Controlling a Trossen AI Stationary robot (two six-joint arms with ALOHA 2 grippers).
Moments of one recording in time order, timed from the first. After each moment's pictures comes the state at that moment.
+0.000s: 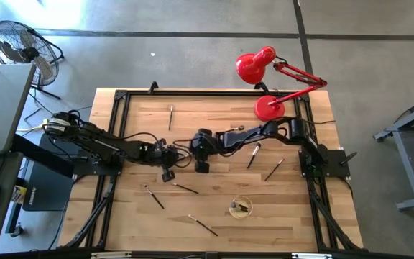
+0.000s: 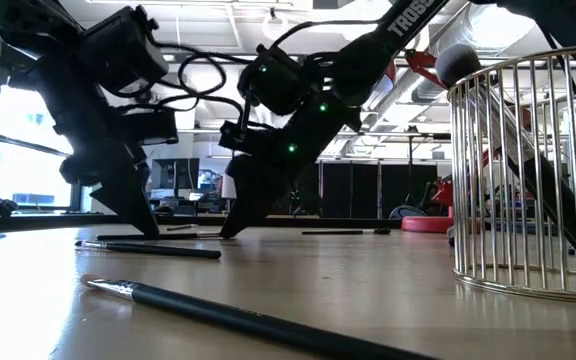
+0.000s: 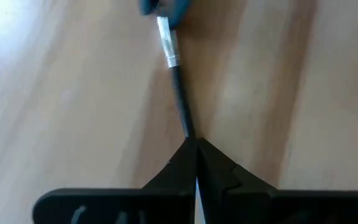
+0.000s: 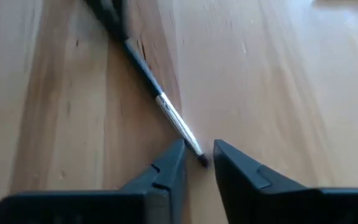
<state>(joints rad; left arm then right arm) -0.15 1.43 0.51 -0.11 -0.24 -0.36 -0.09 2.20 1.41 -0.09 0.07 -0.03</state>
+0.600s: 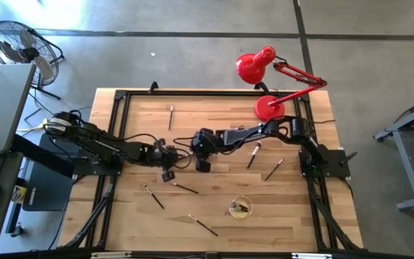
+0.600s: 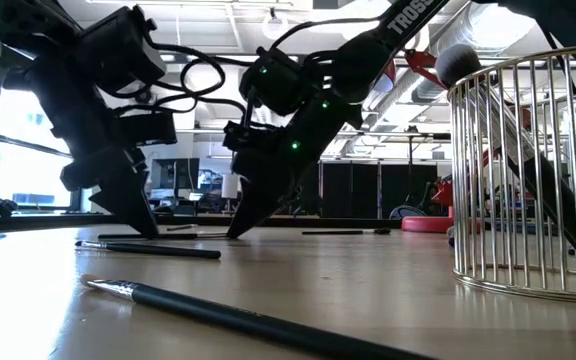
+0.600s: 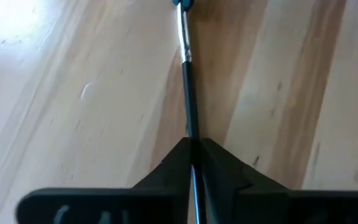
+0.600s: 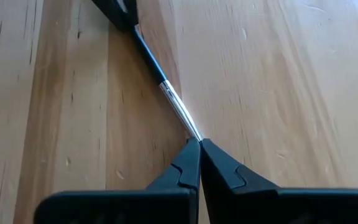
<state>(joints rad) -0.15 1.42 0.51 -0.11 -0.33 -0.37 -0.08 2.20 1.41 -0.16 0.04 -0.02</state>
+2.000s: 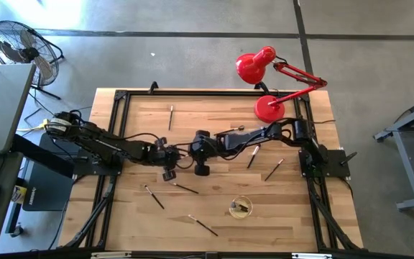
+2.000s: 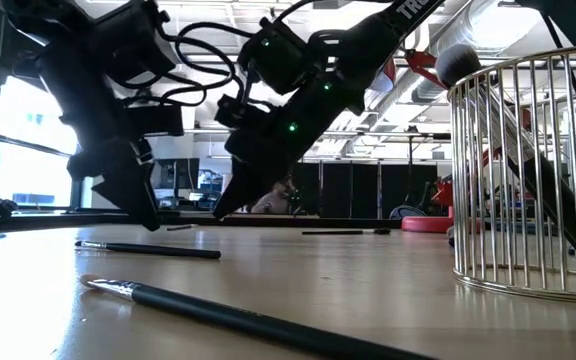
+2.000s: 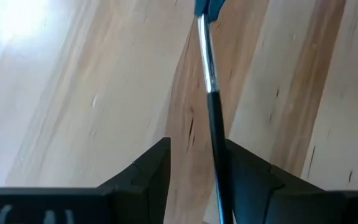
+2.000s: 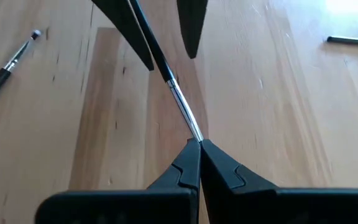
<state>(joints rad) -0.14 1.42 0.59 -0.24 -0.34 -0.35 -0.03 2.15 1.40 -0.03 0.06 -0.07</state>
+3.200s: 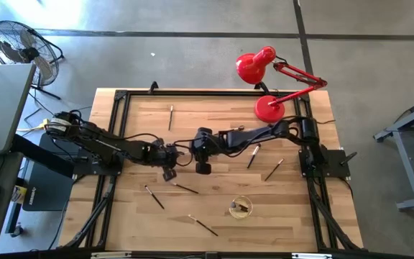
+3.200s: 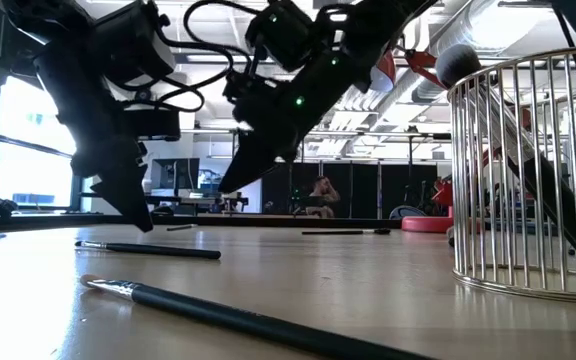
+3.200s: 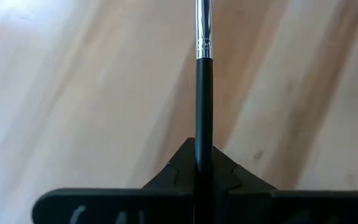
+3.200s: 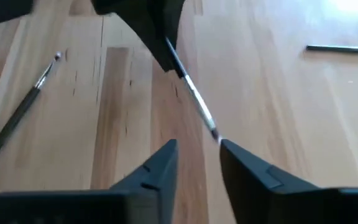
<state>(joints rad) -0.14 1.42 0.59 -0.29 -0.34 -0.48 -0.03 2.06 1.40 -0.11 0.05 -0.03</state>
